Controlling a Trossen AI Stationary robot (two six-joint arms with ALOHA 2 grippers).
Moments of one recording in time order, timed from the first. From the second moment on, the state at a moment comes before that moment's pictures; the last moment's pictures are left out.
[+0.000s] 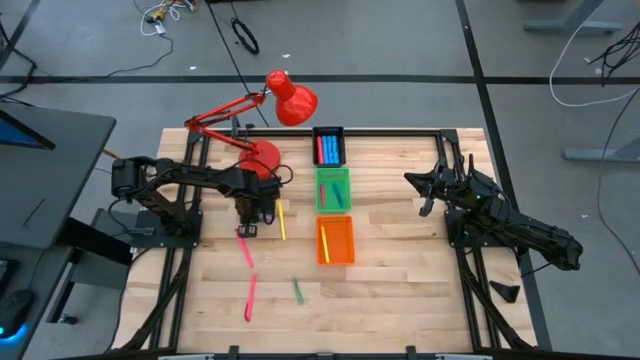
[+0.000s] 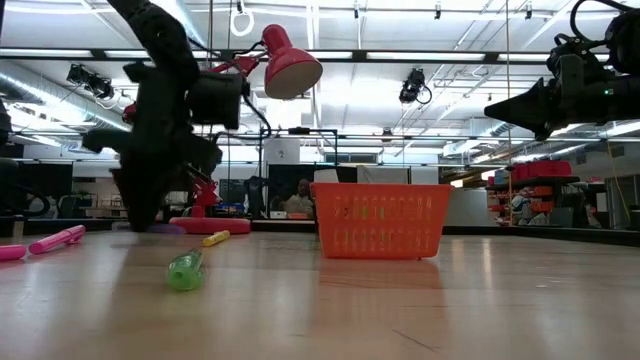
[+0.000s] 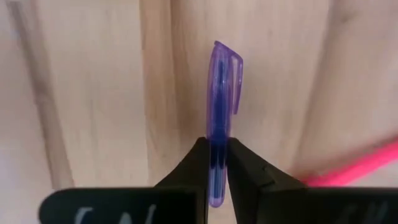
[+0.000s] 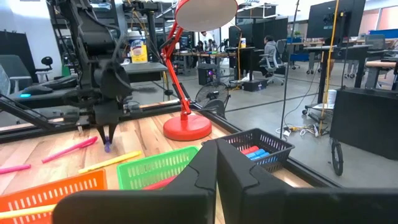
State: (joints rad) left arm 0.22 1.57 0.80 -0.77 0.10 0.20; right arm -0.46 0.00 0.02 0.02 -0.06 0.04
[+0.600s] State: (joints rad) left arm 0.09 1.51 1.14 -1.04 0.13 -0.46; right arm -0.46 0.01 0.02 0.02 -0.06 0.04
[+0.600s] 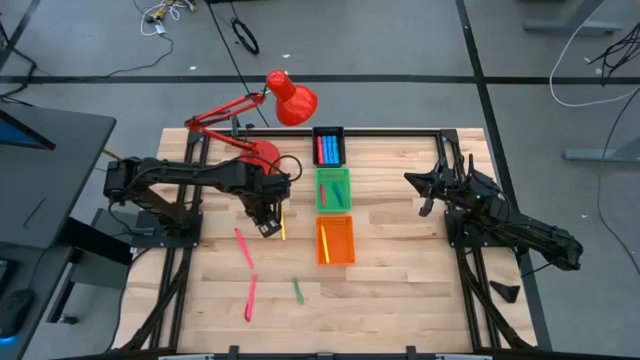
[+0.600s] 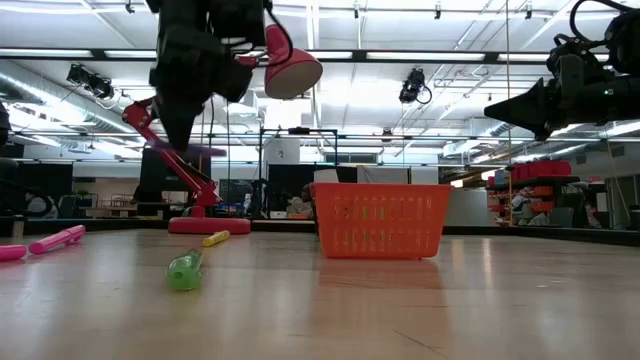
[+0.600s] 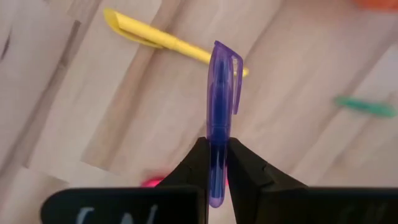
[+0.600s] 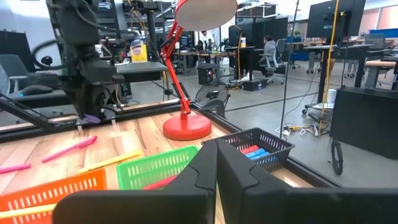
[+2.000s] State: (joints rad) left arm 0.09 1.76 1.45 -1.07 0.05 -1.33; right arm -0.46 0.01 0.02 0.02 -0.06 0.04
